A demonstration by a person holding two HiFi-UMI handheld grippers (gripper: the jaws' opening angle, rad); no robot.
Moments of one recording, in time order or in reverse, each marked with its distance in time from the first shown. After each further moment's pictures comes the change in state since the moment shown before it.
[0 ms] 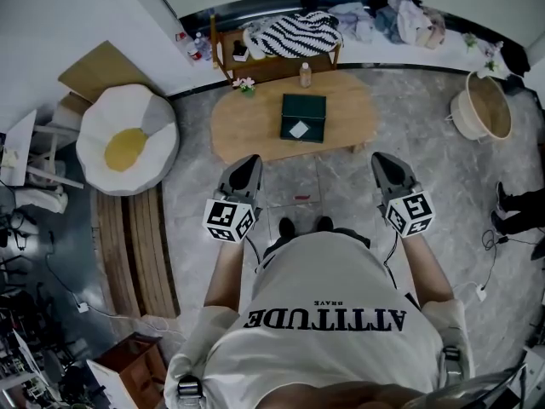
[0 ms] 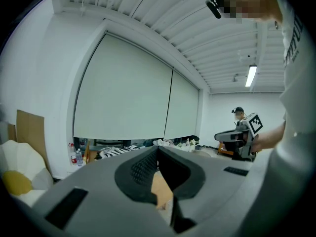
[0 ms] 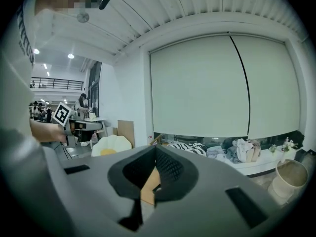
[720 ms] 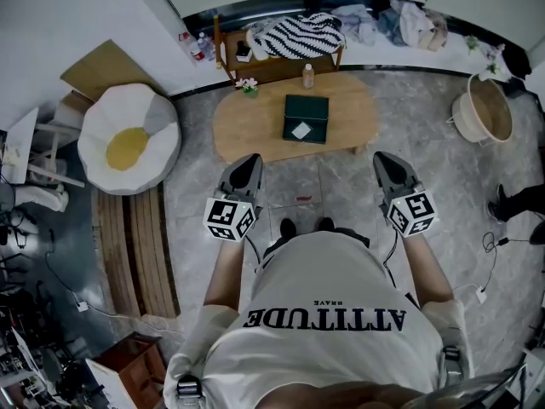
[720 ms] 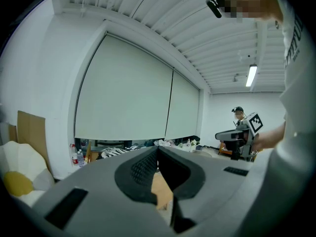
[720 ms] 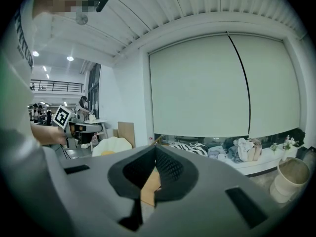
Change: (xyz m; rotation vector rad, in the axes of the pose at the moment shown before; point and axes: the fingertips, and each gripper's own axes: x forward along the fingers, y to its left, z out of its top) left arm -0.003 0.008 0.004 0.004 -0.003 0.007; right arm 0.004 0.002 0.007 0.019 -0.013 0.003
